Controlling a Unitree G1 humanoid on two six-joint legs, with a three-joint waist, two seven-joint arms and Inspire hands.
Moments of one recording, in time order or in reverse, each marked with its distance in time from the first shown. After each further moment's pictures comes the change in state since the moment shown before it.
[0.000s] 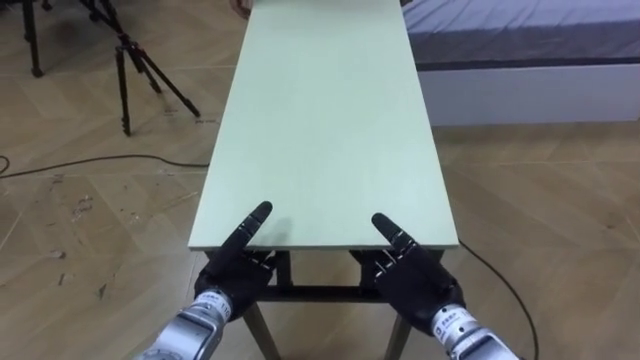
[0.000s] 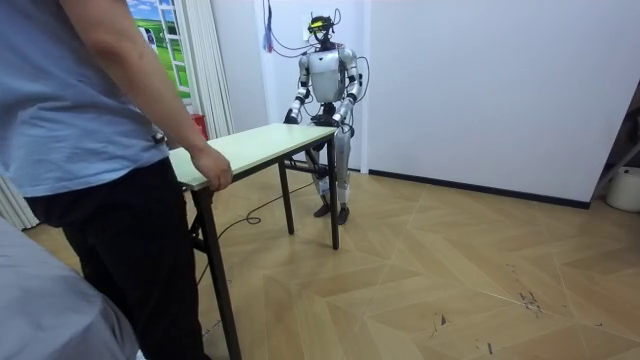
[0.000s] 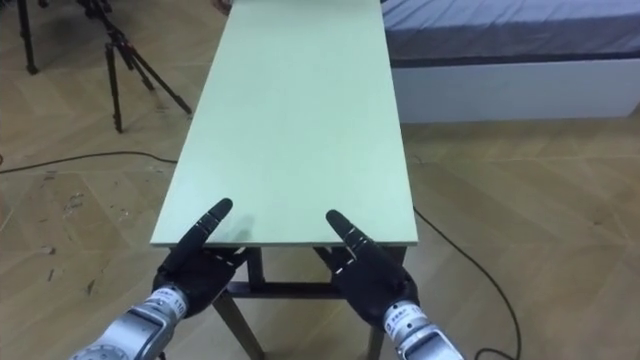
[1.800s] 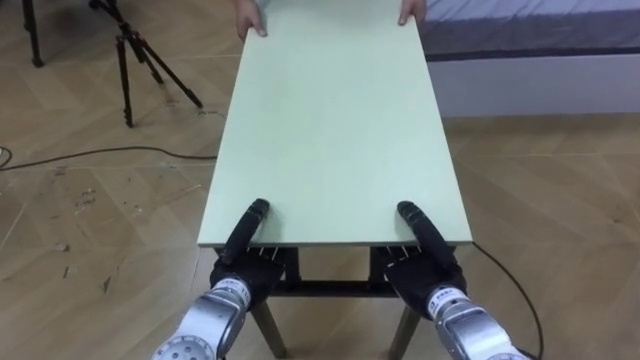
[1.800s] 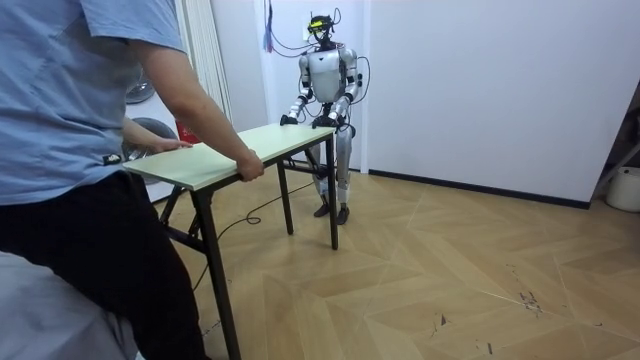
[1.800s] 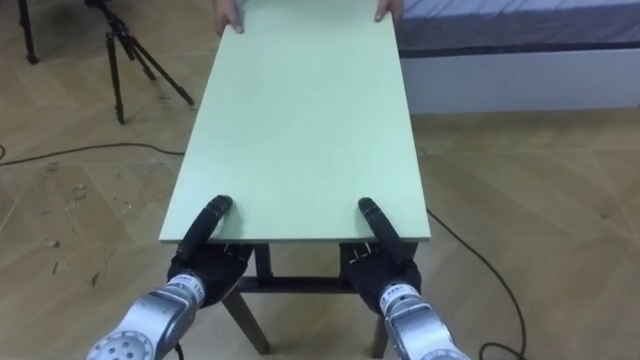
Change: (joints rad) left arm 0.005 -0.115 0.037 -0.143 0.065 -0.044 0.281; right arm -0.018 0.097 -0.042 -0.128 0.069 -0.097 -0.443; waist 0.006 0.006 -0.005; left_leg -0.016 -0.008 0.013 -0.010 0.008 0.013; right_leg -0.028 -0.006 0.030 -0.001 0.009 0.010
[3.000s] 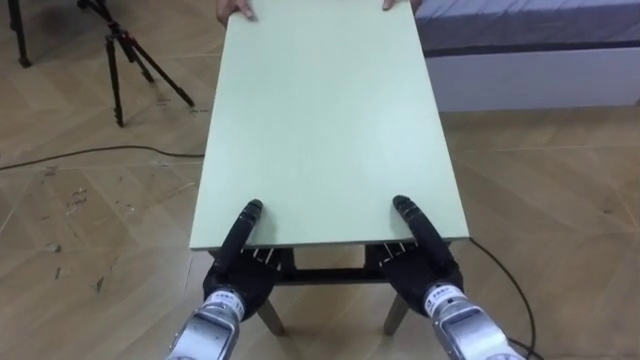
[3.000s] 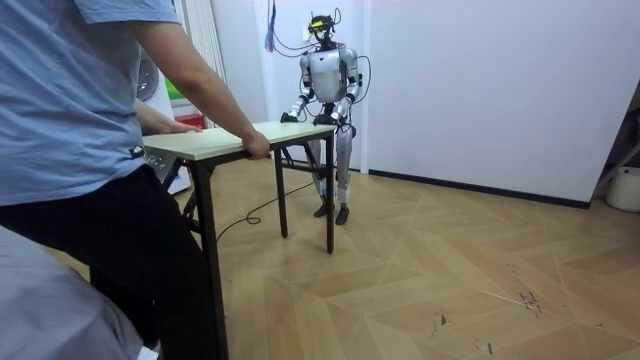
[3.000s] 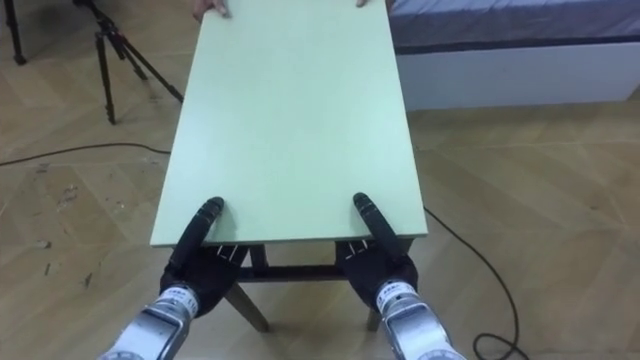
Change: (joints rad) left arm 0.098 -0.009 0.018 -0.062 0.146 0.002 -0.151; right arm 0.025 0.007 0.005 -0.046 -0.068 0.004 0.042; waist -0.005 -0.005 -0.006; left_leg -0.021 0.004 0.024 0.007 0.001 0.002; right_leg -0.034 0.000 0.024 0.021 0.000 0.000
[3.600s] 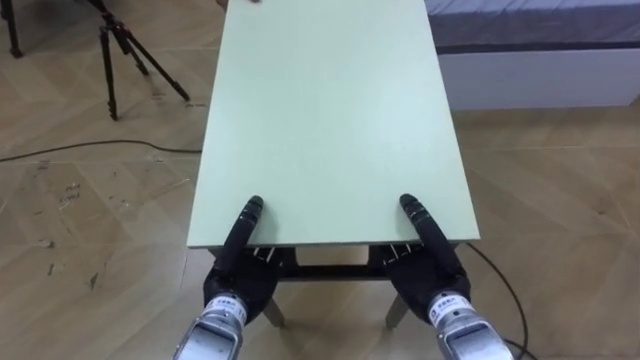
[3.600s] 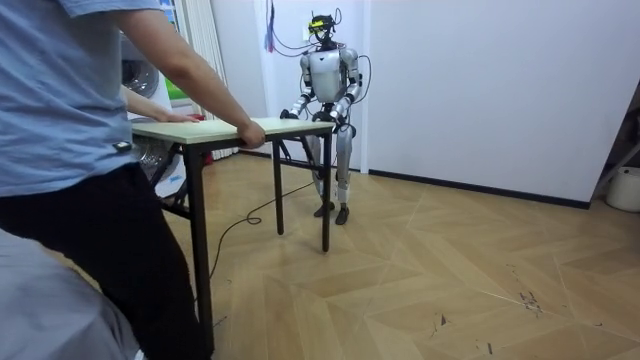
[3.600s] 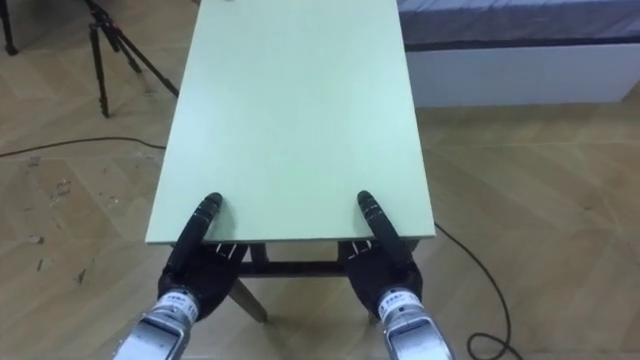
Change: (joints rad) left arm 0.064 -0.011 -0.074 -0.100 0.040 -0.087 -0.003; right arm 0.081 0.000 0.035 -0.104 -0.018 -0.080 0.031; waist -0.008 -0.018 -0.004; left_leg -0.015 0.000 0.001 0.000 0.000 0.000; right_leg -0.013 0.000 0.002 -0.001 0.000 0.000
